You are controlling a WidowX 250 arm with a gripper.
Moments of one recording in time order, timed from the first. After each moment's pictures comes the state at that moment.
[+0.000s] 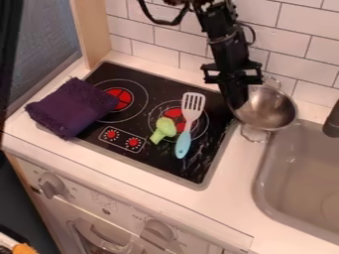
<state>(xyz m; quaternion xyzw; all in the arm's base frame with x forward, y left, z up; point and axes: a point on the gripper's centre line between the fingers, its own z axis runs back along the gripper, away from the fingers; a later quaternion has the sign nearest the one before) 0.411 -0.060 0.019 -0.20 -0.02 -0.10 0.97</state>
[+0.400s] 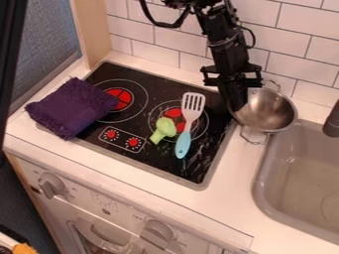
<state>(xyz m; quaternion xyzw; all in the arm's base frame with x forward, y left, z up) 0.410 -0.059 0.016 -0.19 -0.02 -0.10 0.98</state>
